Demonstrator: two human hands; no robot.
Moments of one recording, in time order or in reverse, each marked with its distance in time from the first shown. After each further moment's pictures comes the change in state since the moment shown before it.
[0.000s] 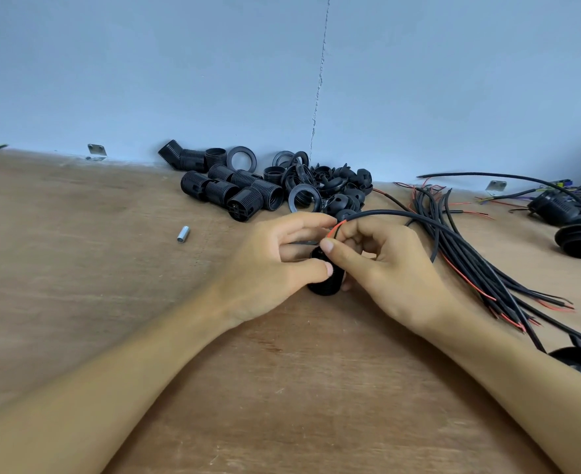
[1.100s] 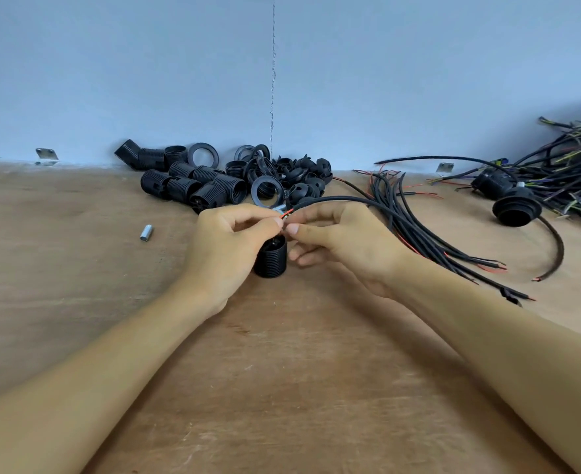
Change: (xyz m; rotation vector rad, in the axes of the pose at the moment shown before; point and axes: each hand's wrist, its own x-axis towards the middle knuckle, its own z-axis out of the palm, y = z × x) left_hand 0.008 -0.005 0.009 0.059 0.358 0.015; right_hand 0.007 -0.011 -0.007 0.381 -0.094 0.418
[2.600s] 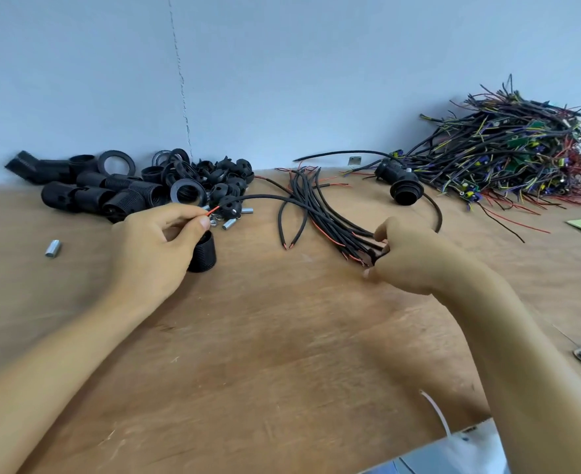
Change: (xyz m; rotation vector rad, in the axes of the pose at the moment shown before) left_hand -0.002 -0.003 0.007 0.210 0.001 0.150; right_hand -0.110 -0.015 -0.097 -1.027 0.443 0.485
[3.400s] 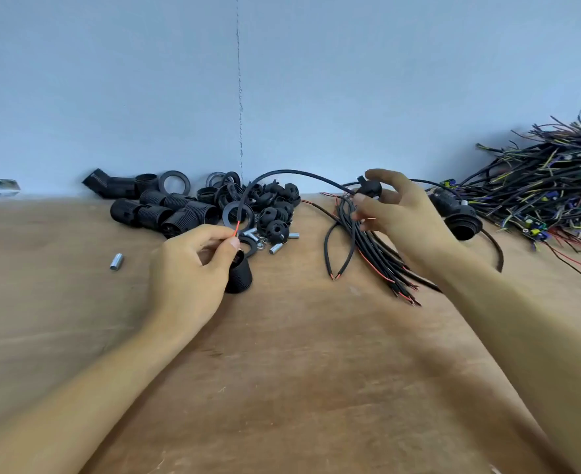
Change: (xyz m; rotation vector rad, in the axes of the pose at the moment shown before) left_hand -0.004 0.007 -0.012 0.021 0.137 -0.056; right_hand 0.078 -0.062 0.010 1.095 0.098 -0.422
